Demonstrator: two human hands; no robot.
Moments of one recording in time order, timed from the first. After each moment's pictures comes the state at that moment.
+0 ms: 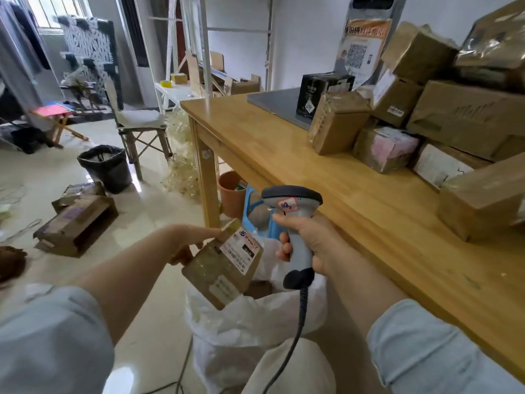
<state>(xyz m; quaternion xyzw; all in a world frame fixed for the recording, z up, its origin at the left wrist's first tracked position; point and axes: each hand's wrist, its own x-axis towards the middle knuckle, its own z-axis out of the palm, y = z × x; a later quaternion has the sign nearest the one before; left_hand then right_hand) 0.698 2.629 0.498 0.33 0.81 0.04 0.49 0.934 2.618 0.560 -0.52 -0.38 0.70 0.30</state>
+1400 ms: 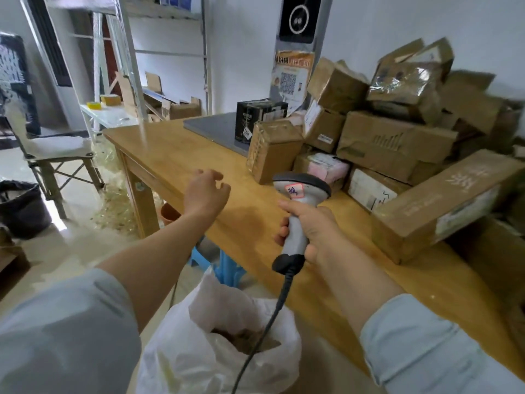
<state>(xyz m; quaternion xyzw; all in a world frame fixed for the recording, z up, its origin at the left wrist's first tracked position) 0.825 2.772 0.565 0.57 0.70 0.40 0.14 1.000 2.696 0.600 -0.56 -0.31 0.59 0.49</state>
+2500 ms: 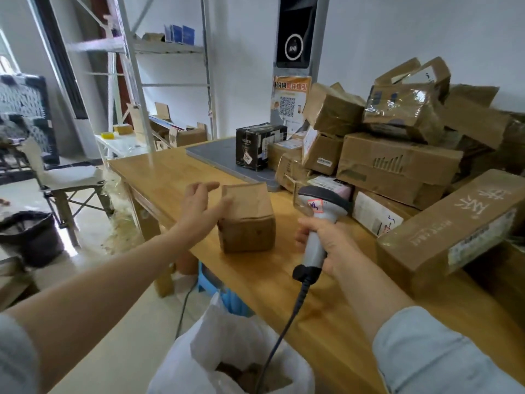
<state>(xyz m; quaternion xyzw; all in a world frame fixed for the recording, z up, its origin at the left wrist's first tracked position) 0.818 2.779 0.595 0.64 0.62 0.41 0.20 1.049 2.767 0.588 -0.57 -0.29 0.57 0.51</state>
